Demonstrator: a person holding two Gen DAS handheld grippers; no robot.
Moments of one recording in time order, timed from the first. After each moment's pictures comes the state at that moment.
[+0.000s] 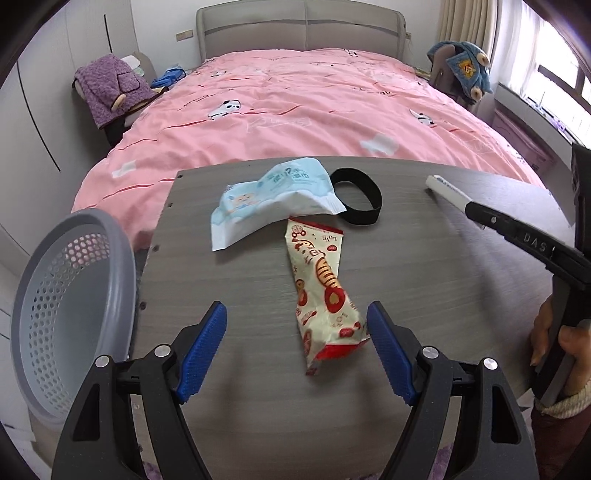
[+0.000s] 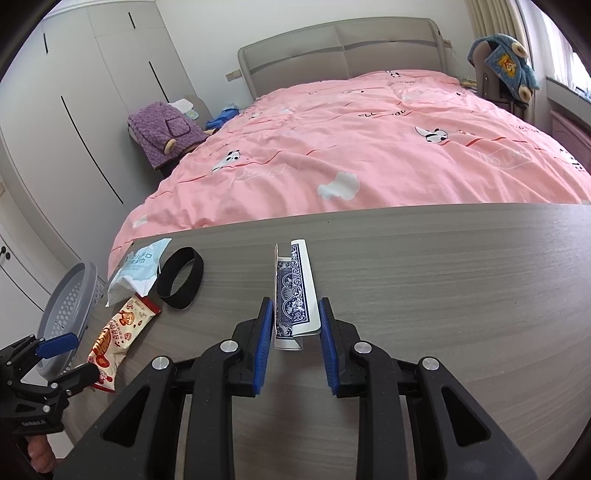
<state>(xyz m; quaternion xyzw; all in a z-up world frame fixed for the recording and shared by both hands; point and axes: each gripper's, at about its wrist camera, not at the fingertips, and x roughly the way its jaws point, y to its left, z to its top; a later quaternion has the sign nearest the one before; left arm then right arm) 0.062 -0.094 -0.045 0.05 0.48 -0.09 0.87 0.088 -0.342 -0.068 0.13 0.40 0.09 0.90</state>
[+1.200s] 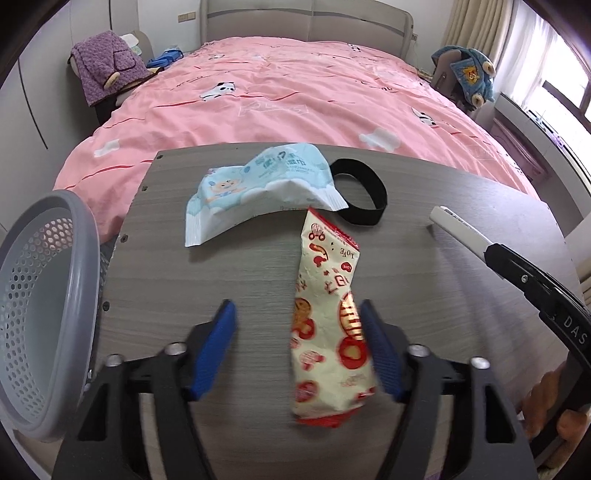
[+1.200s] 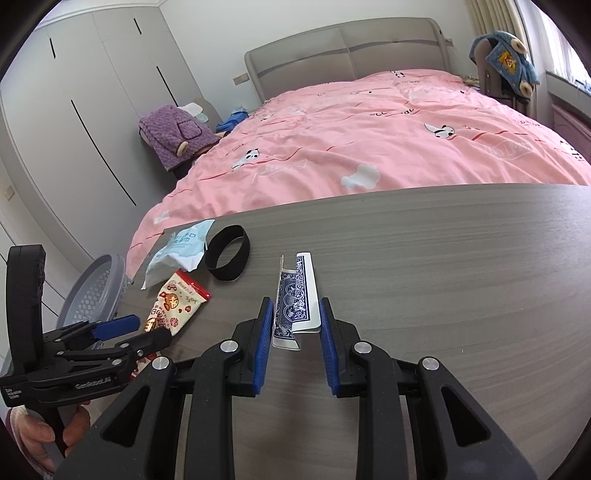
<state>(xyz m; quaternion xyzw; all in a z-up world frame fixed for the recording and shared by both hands) 0.087 -0.100 -0.071 0.01 0.50 -0.10 0.86 0.047 -0.315 -0.058 0.15 0.39 0.10 0.90</state>
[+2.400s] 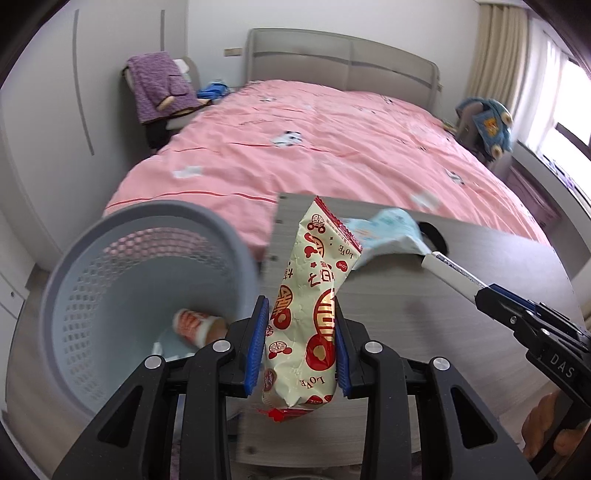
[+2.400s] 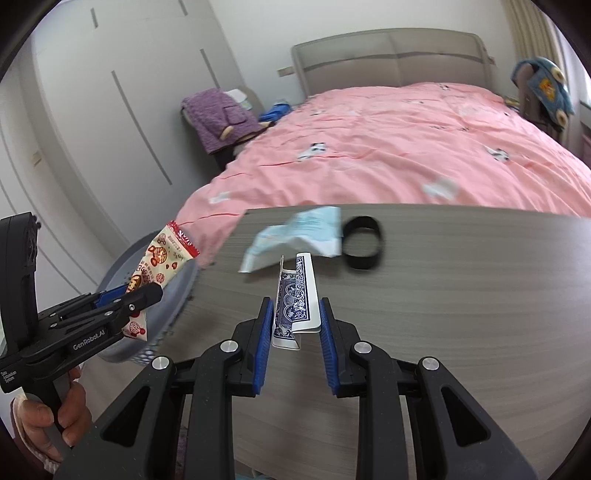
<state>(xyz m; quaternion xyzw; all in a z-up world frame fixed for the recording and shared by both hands) 0.041 0.027 -0.016 -0.03 0.42 -0.04 0.91 0.028 -0.195 -0.019 0.11 0.38 0.16 0.90</state>
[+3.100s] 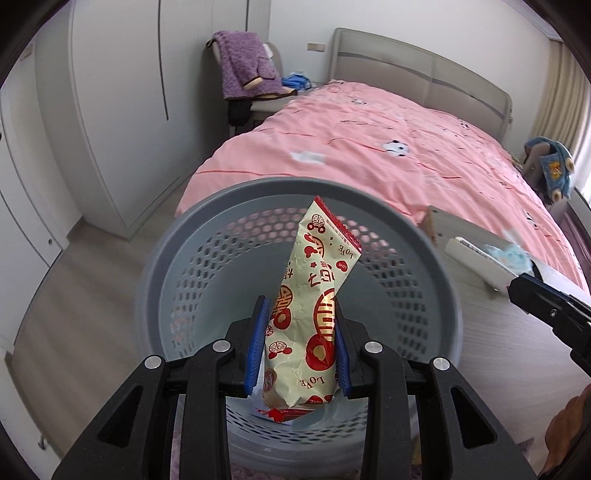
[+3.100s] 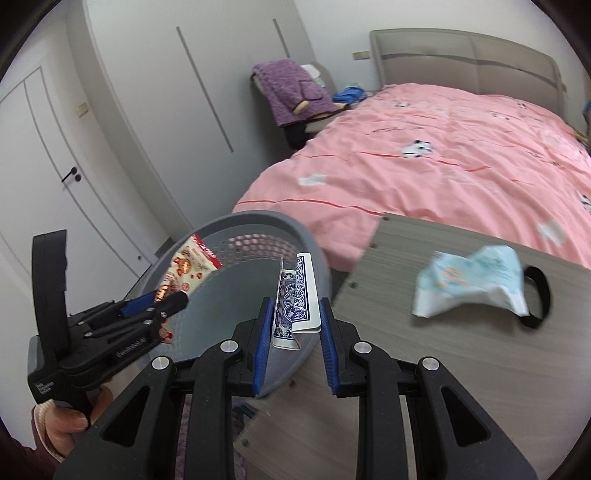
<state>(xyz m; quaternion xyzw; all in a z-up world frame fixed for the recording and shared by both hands) 0.046 0.167 -0.038 -0.07 0.42 0.08 0.90 0.068 -0.042 -0.006 0.05 0.40 0.28 0.87</state>
